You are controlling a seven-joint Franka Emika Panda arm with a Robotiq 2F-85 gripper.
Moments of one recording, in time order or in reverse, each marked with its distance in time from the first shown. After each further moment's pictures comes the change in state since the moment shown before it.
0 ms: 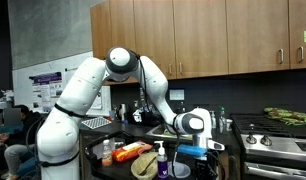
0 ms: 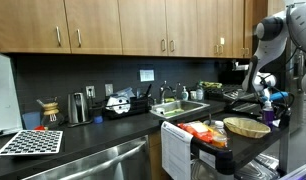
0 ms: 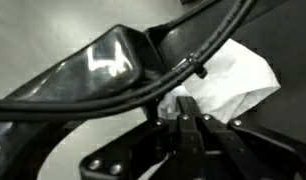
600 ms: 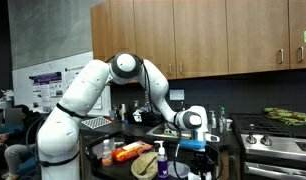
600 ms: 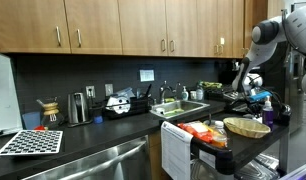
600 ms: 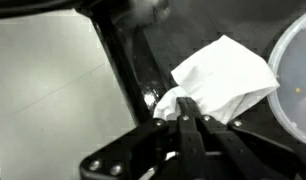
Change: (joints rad) arm 0.008 0.062 0.099 0.134 0.001 -0.006 -0.001
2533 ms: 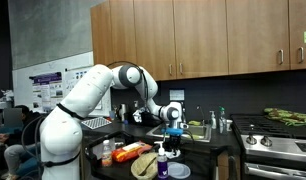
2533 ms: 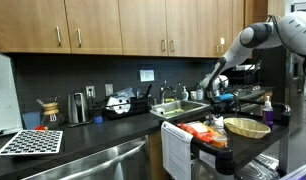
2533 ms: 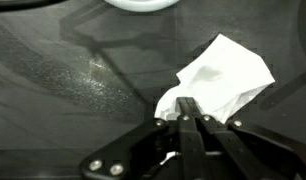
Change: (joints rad) arm 0.133 0.079 0.264 0.190 0.091 -0.080 -0.118
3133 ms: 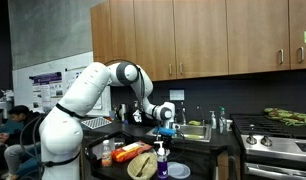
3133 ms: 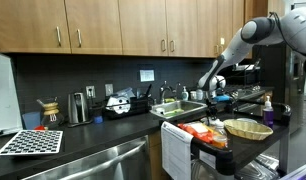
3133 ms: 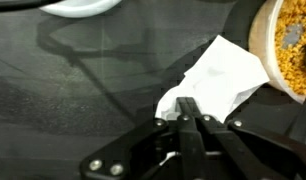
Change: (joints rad) arm 0.021 -0.055 0.059 -0.099 0.052 -0.011 -0.072
